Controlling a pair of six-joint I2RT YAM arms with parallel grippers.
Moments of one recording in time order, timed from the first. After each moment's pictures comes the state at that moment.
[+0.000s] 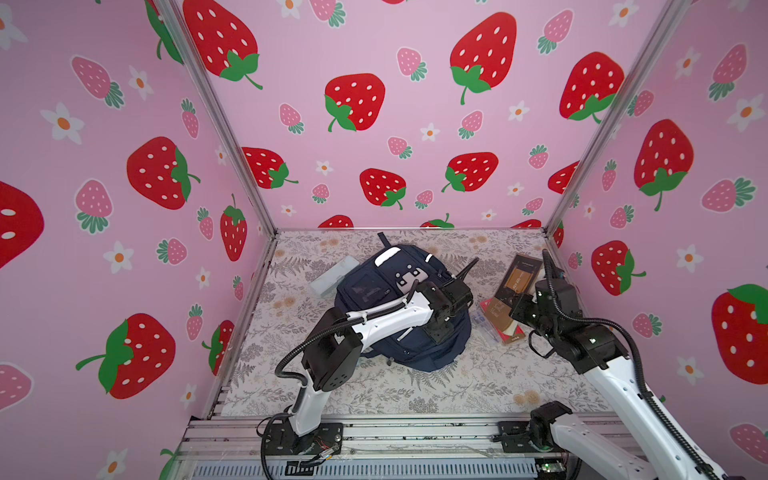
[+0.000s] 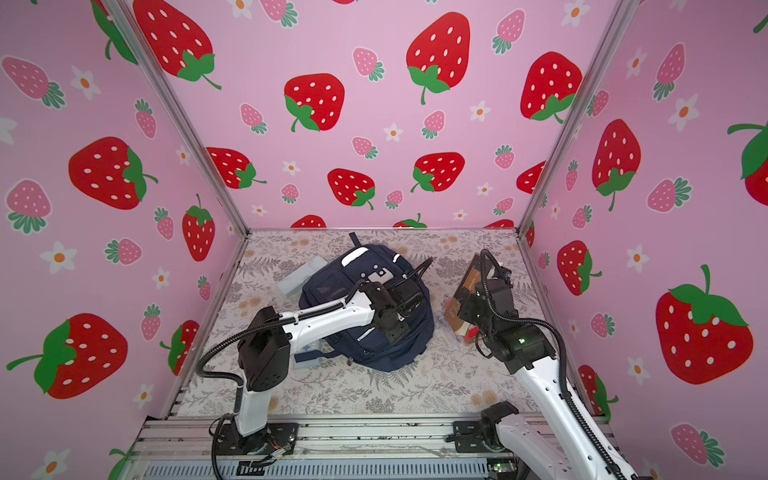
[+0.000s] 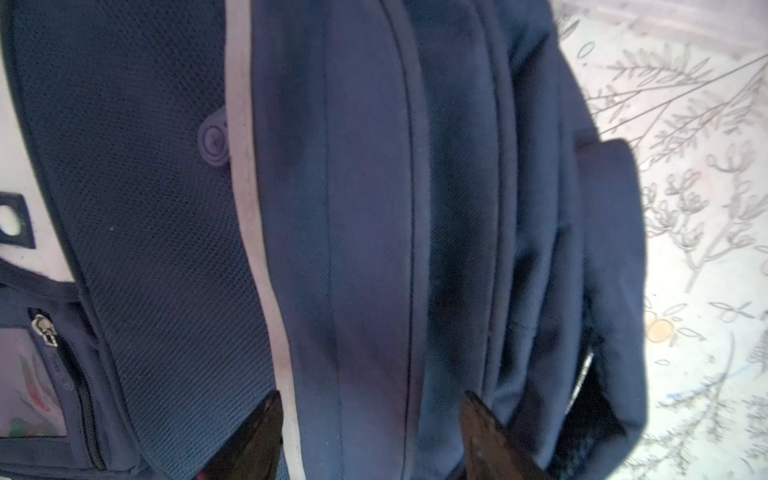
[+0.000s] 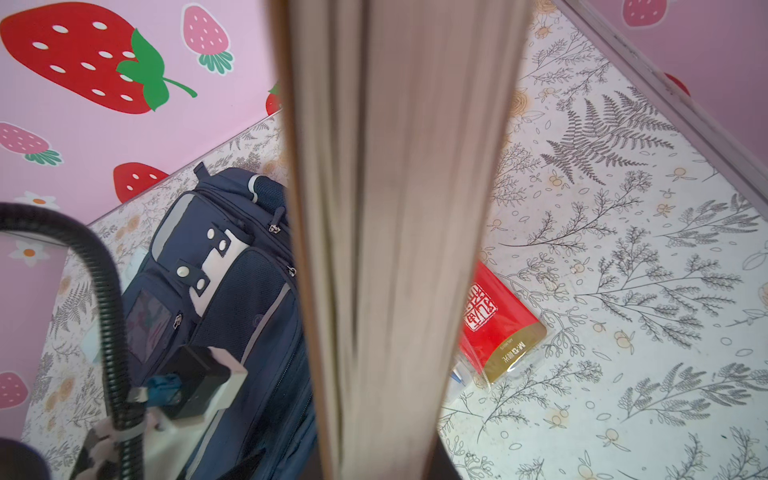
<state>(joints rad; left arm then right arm) -0.98 2.04 1.70 -1.01 -0.21 -0.07 0.46 0.85 0.92 -0.74 0.23 0.65</state>
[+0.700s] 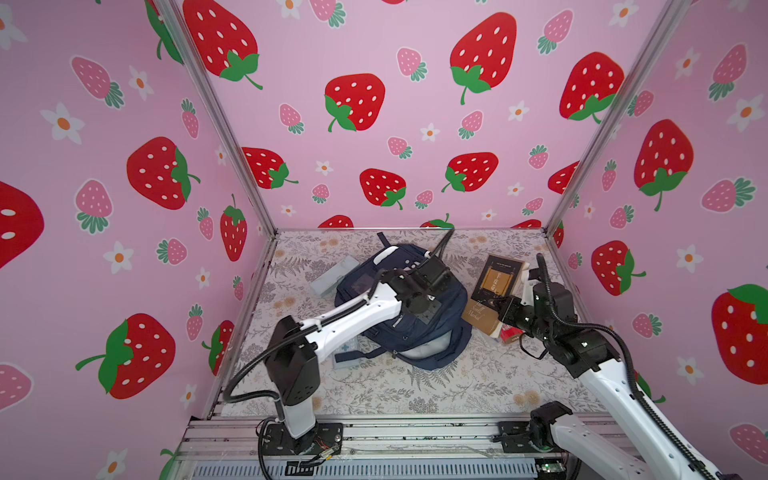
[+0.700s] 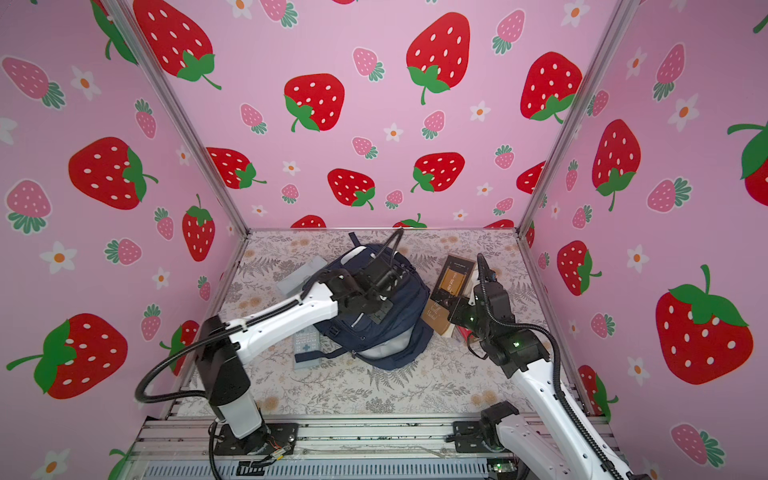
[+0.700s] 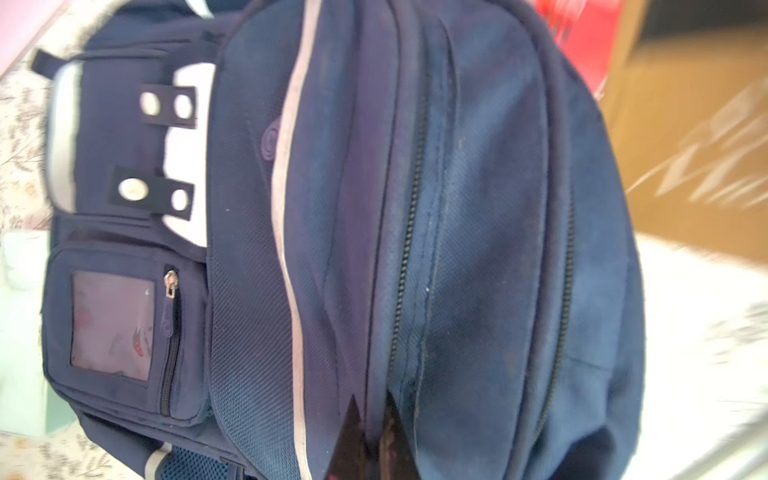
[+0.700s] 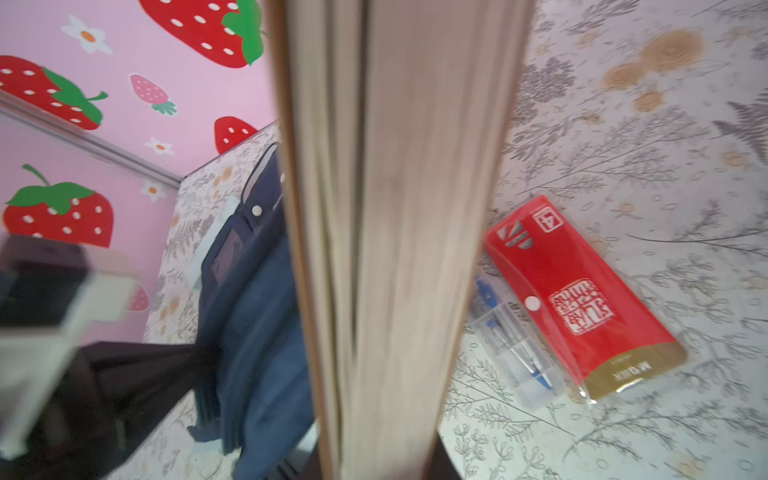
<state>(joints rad) -0.84 1.70 1.59 -0.90 -0.12 -0.16 0.46 0.83 0.81 -0.55 -0.06 0.63</state>
